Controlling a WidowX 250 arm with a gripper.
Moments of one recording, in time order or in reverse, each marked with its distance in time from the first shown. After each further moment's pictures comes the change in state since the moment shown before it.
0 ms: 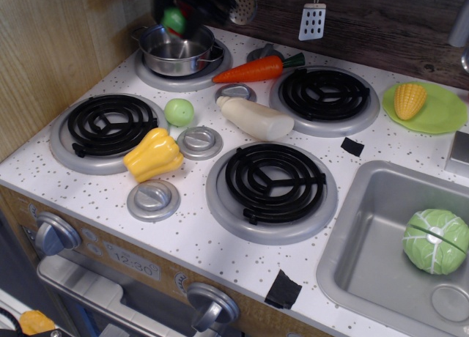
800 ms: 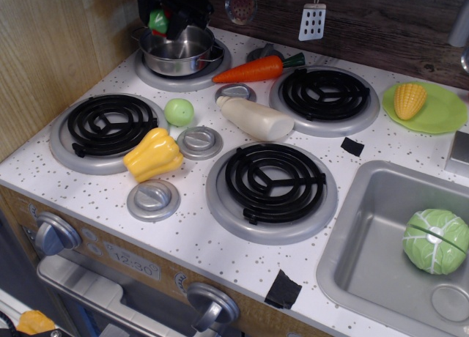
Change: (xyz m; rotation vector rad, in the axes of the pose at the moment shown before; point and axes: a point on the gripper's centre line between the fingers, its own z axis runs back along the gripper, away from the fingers) arm 0.028 0.032 -0.025 -0.009 -0.107 -0.062
